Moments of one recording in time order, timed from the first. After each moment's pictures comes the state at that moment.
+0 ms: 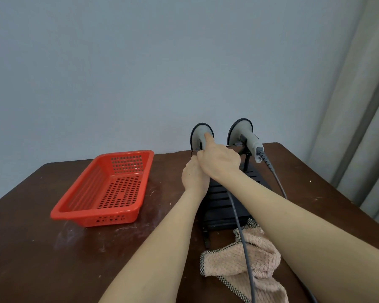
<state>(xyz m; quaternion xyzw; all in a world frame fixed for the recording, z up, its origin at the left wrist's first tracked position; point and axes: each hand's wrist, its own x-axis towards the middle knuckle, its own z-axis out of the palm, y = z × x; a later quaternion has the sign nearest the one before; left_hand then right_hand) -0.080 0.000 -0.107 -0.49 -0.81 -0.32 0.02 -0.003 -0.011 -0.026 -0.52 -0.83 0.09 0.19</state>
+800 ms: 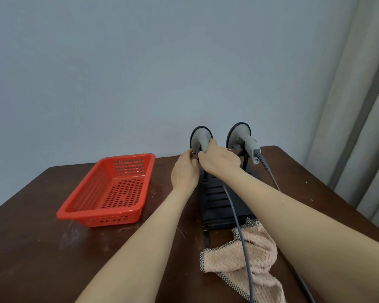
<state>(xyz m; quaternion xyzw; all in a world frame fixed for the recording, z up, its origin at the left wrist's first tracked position) -0.090 -0.031 -0.080 -0.46 -0.75 -0.47 -0.04 0.003 -0.013 -0.020 -0.53 -0.81 0.15 0.18</state>
